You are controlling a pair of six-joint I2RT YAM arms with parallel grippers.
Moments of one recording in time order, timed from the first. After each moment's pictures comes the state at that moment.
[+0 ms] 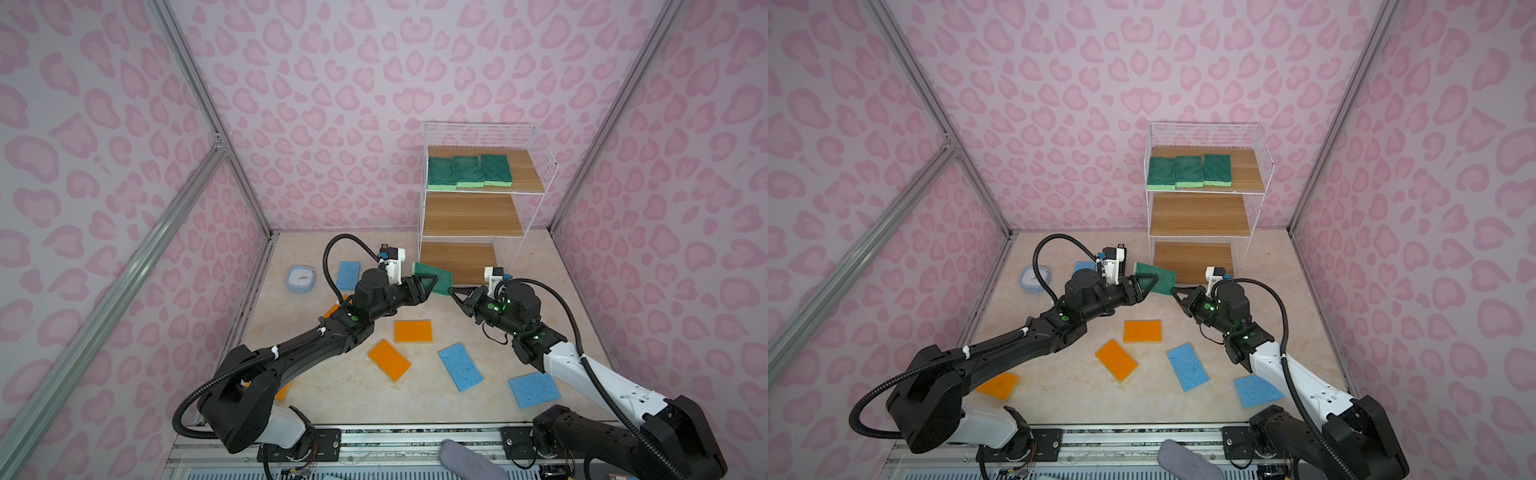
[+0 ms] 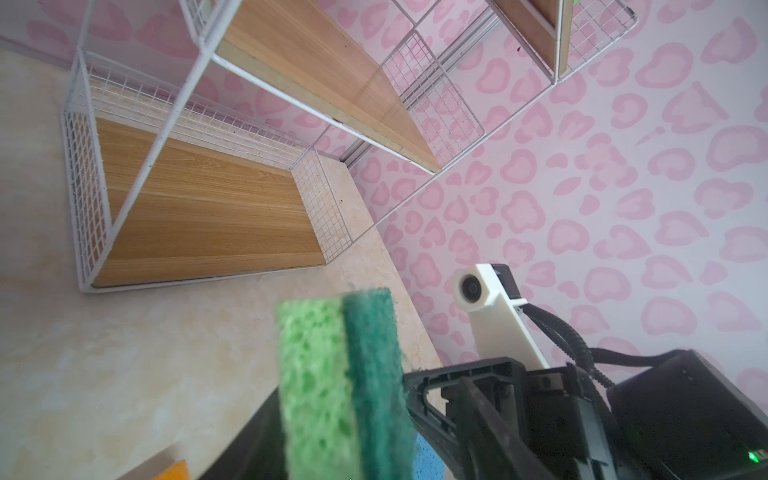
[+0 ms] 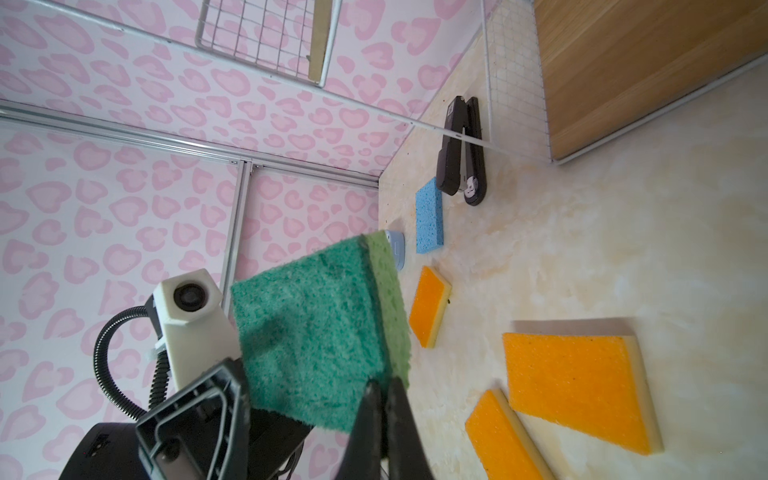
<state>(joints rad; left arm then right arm) -0.70 1.44 0.89 0.39 0.24 -0.80 0.46 1.12 0.61 0.27 -0.35 1.25</state>
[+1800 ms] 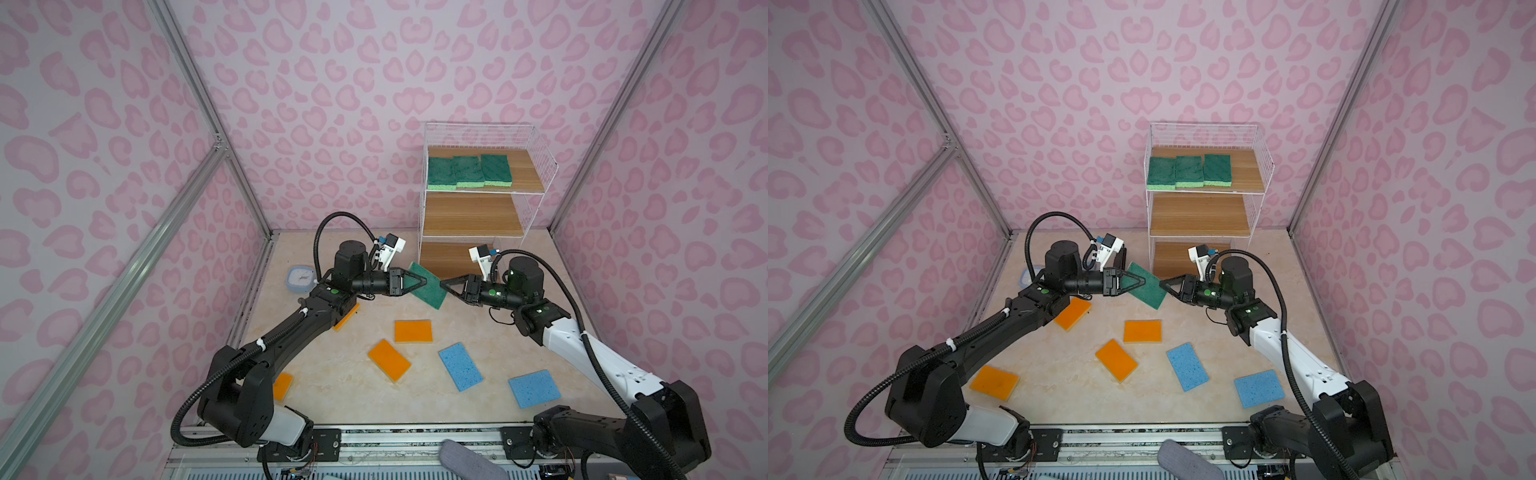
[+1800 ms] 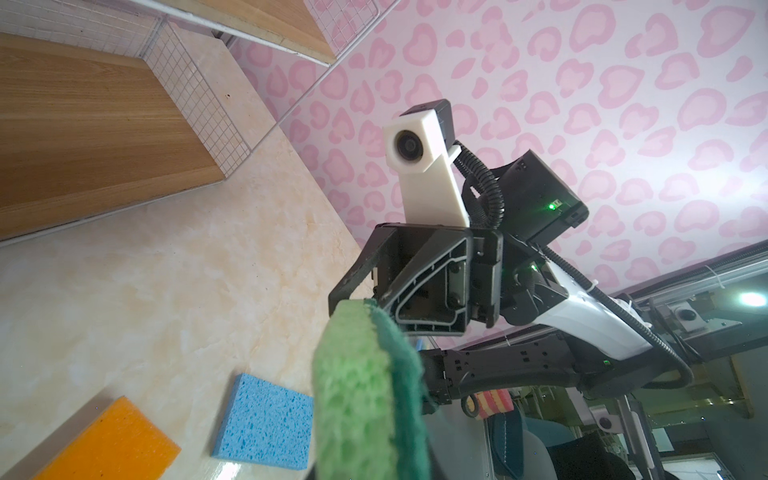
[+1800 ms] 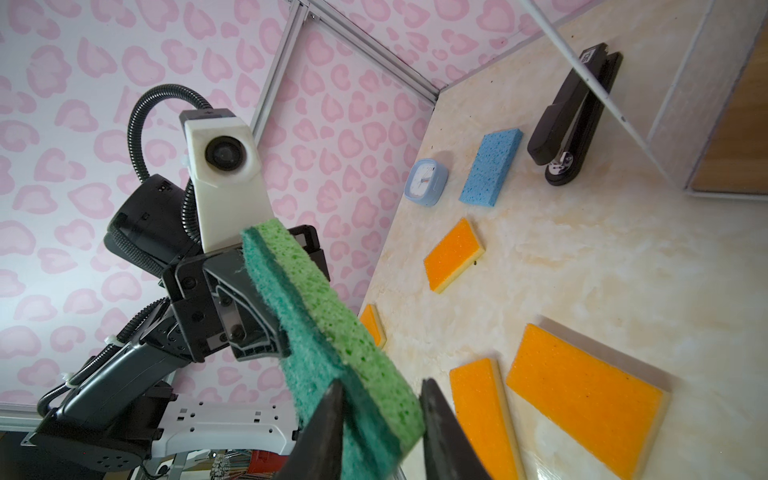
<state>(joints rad) -0.49 1.46 1.07 0.11 0.95 -0.70 0.35 1.24 0.83 0.11 -0.80 0.85</state>
